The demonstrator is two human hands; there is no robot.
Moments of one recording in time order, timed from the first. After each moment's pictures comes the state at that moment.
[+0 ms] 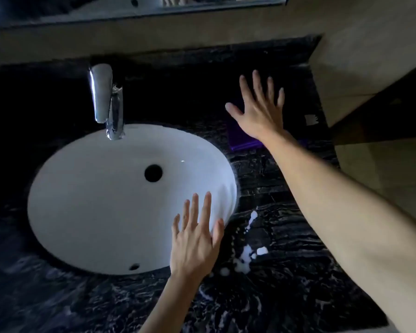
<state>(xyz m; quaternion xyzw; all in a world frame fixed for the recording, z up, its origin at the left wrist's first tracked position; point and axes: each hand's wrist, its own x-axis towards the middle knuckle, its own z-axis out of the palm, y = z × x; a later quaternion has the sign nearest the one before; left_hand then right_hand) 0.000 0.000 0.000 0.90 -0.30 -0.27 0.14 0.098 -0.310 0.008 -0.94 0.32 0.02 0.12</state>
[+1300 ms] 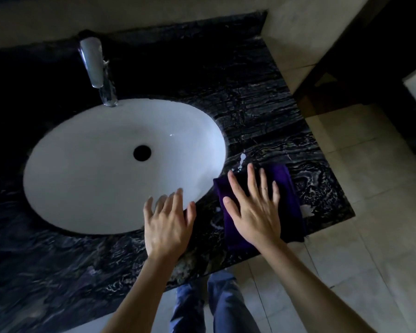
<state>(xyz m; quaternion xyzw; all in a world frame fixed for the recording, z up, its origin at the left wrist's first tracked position) 0.002 0.108 0.001 0.91 -0.39 -0.13 0.05 -0.152 -0.038 -0.004 -0.91 0.40 0.00 0.06</state>
